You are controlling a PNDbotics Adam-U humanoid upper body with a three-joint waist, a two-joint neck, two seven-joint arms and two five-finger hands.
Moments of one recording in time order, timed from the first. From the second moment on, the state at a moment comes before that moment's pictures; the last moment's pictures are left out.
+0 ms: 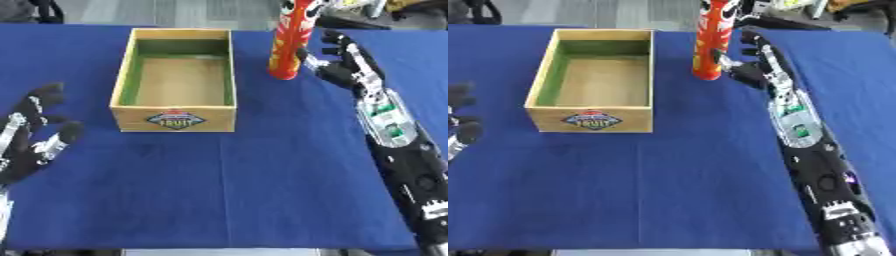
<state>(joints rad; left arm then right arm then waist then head) -0.16 0.26 0.14 -1.79 -0.26 -0.07 -0.27 -0.74 -0.22 -0.02 -1.10 0.24 0.01 0.01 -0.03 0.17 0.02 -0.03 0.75</state>
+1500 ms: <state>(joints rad) -0.17 0.25 0.13 -1.79 -0.26 -0.07 -0.28 -0.80 -0.17 -0.06 -1.02 0.31 0.00 -0.04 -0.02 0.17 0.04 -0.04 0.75</state>
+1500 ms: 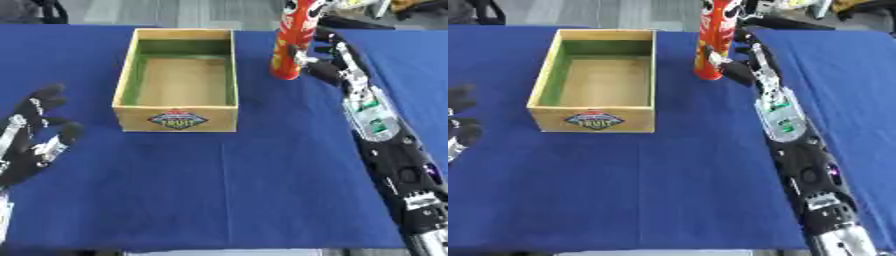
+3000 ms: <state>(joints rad) -0.17 0.25 0.13 -1.79 -0.26 -0.07 -0.28 -0.82 -0.16 -0.11 -0.98 0.36 0.02 -0.10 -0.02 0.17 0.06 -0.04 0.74</state>
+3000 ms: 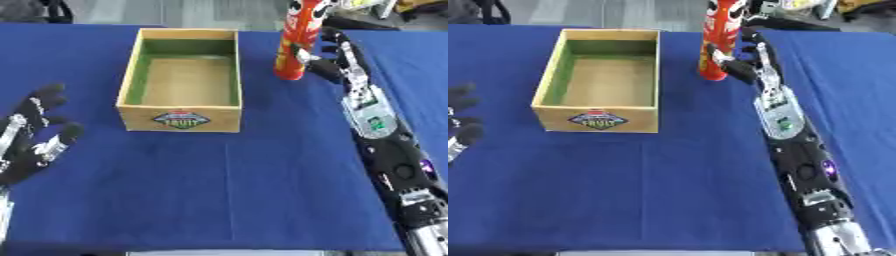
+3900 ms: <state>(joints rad) -0.17 0.25 0.13 -1.79 -0.26 -0.08 -0.29 -0.84 -0.15 -0.13 -0.96 0.39 0.03 -0.12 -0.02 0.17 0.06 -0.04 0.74</state>
